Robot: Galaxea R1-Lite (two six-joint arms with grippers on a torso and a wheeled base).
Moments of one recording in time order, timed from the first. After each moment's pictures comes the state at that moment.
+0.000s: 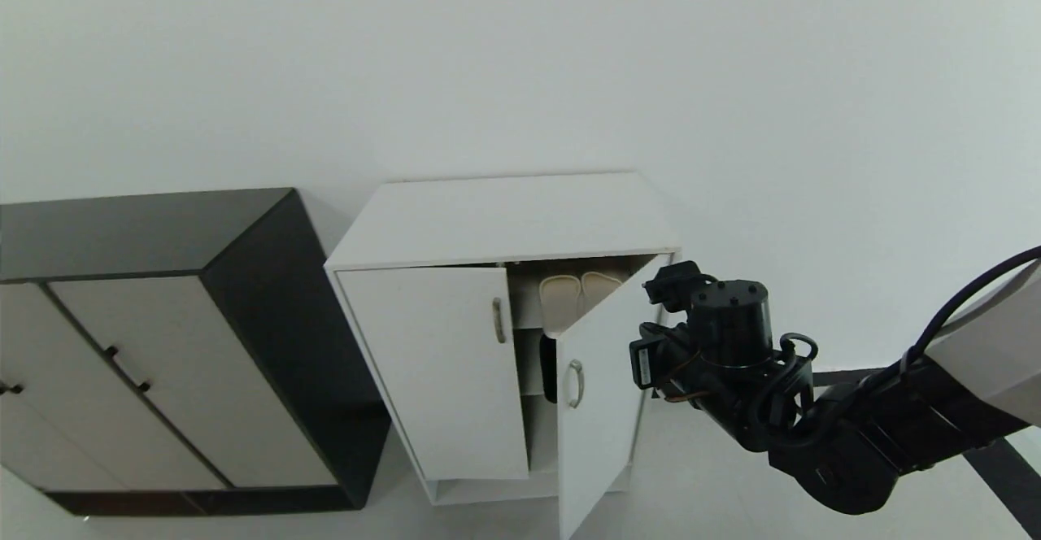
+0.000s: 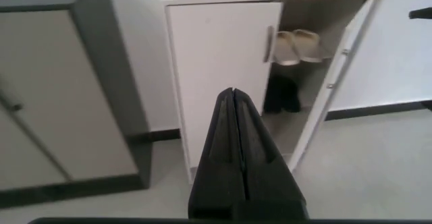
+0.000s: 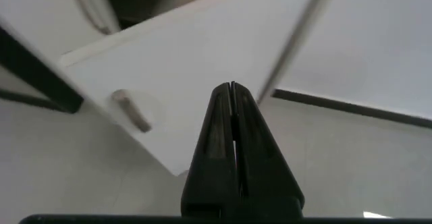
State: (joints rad) left arm 0.00 0.00 0.00 0.00 -0.02 0.00; right arm 0.69 2.01 -0.87 -0.86 -0.40 0.06
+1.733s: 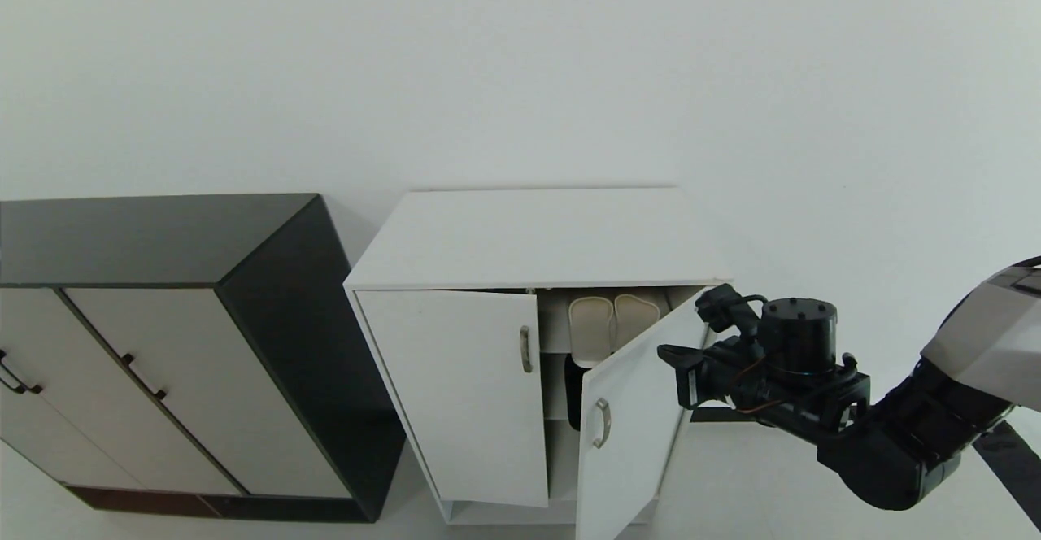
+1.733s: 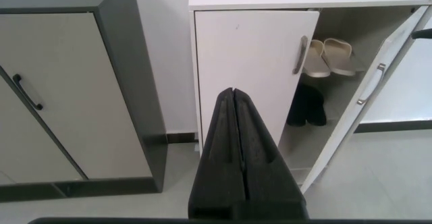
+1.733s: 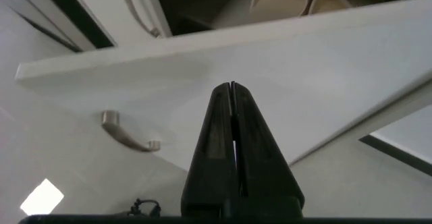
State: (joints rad) left arm 0.00 0.00 0.00 0.00 -0.02 0.00; right arm 0.47 2.08 -0.70 -1.10 0.12 0.01
